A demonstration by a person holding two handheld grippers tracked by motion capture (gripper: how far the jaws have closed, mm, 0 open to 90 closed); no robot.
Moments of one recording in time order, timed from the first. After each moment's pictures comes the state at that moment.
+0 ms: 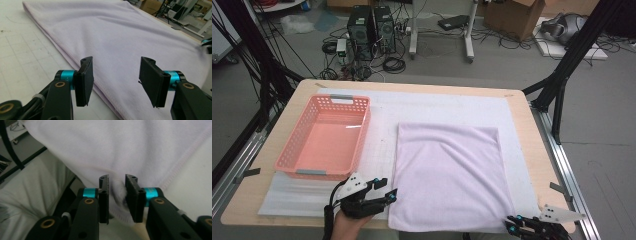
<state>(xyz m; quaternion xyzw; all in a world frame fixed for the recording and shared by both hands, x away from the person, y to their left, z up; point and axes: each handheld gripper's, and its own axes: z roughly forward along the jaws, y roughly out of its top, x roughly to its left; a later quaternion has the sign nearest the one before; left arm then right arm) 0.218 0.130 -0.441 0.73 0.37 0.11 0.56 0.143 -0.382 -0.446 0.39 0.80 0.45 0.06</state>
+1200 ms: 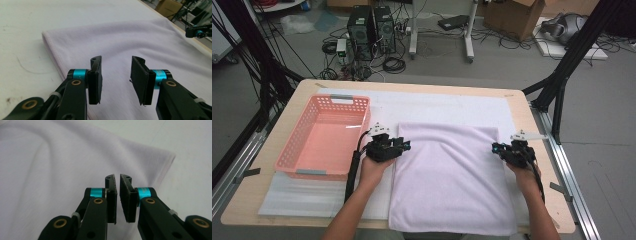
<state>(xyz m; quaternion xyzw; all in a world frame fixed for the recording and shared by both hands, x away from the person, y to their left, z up) 0.364 0.093 -0.434 0.72 0.44 0.10 0.52 0.358 -0.350 -0.430 0.44 0.78 0.40 0.19</state>
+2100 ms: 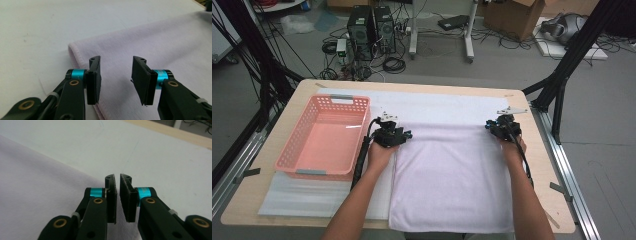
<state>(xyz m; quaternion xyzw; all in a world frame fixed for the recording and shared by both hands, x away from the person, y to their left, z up) 0.415 0.079 -0.446 0.74 0.47 0.15 0.46 0.436 -0.334 -0.428 0.47 0.76 0.37 0.25</state>
